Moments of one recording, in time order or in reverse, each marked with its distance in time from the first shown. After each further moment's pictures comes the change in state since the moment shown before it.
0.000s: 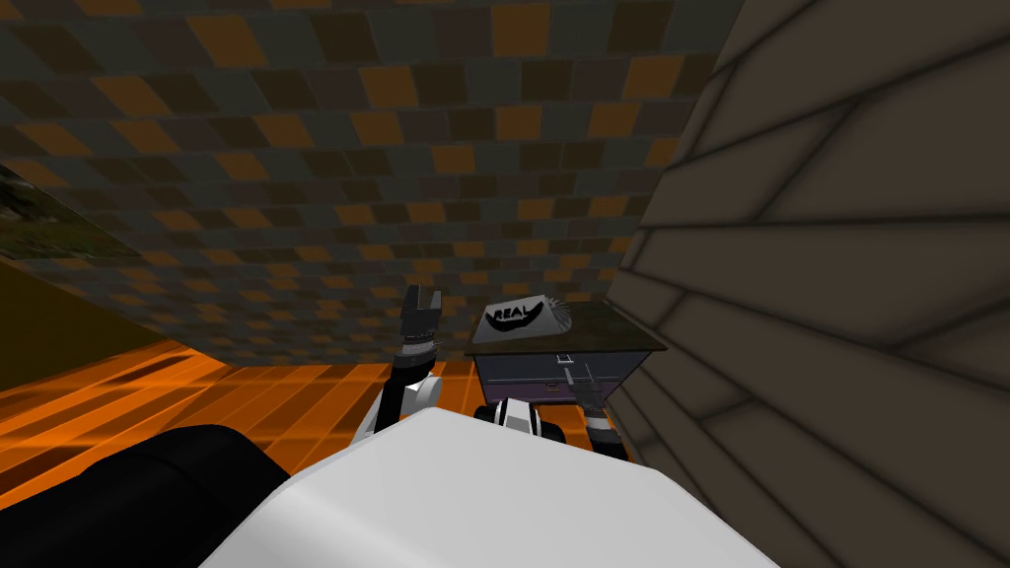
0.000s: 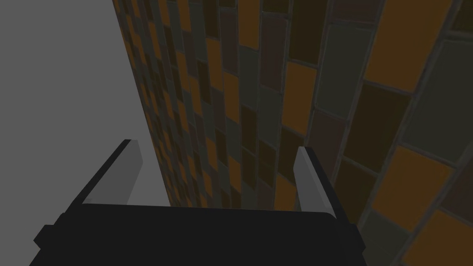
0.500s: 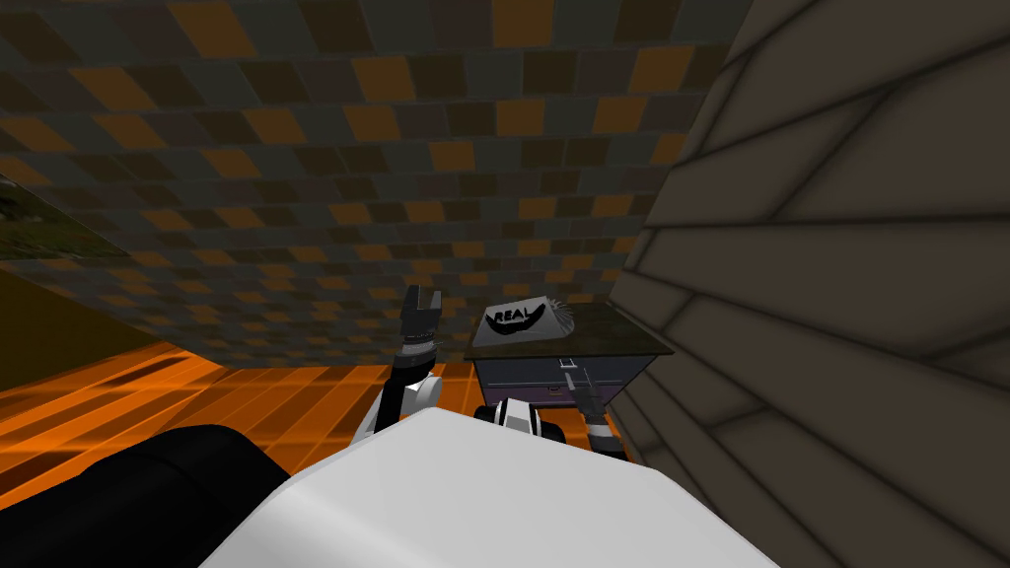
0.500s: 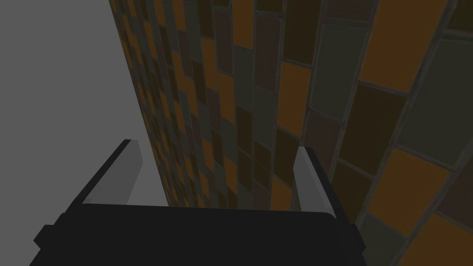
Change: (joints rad) left arm 0.000 0.000 0.000 0.000 0.000 0.000 0.000; right arm 0.000 -0.003 -0.002 0.059 0.020 -0.027 0.120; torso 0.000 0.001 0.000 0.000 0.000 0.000
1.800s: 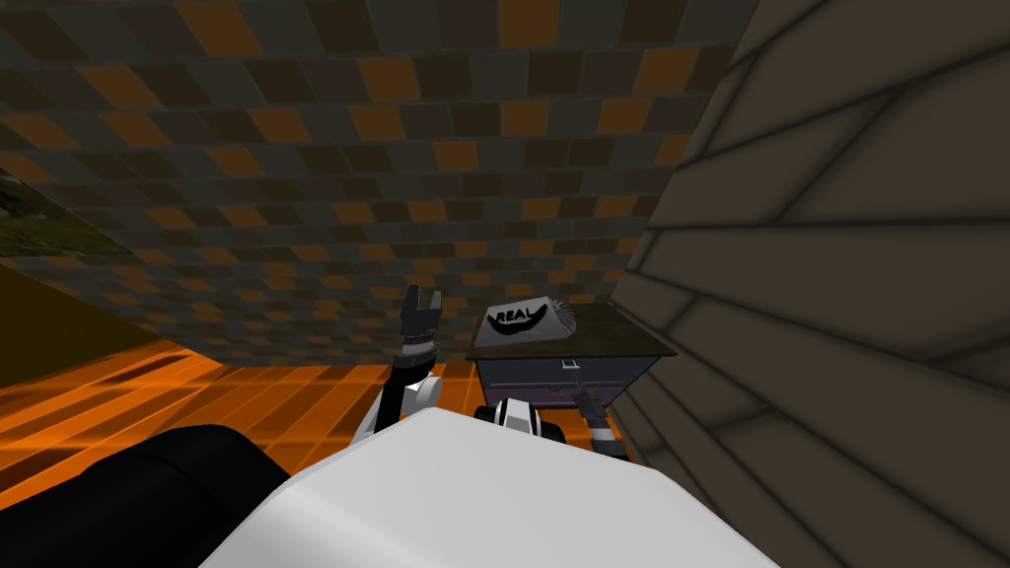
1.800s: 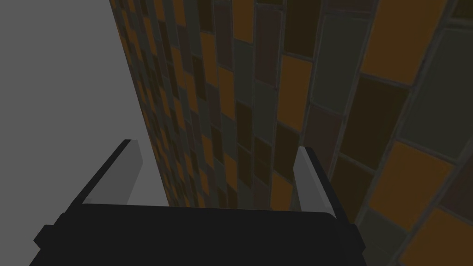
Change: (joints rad) left arm 0.000 0.000 0.000 0.000 0.000 0.000 0.000; right arm -0.047 -0.019 -0.011 0.125 0.018 -0.044 0.129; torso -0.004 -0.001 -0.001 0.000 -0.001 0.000
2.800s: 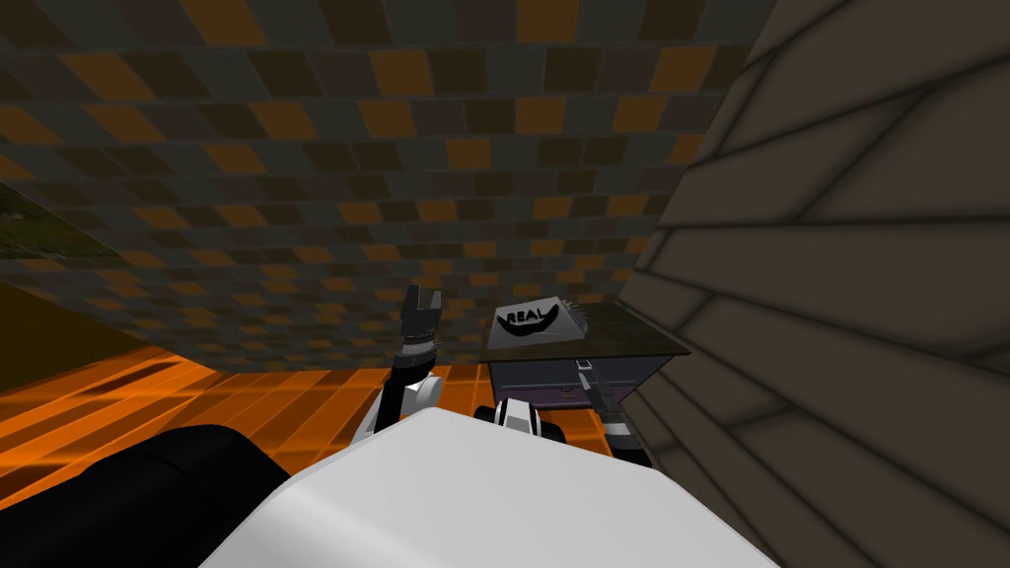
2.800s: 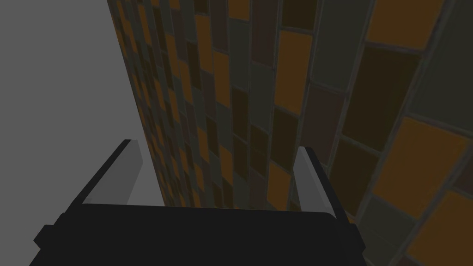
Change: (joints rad) left arm 0.000 0.000 0.000 0.000 0.000 0.000 0.000; right arm -0.025 -0.091 -0.025 -0.014 0.014 0.023 0.109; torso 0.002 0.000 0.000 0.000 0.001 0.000
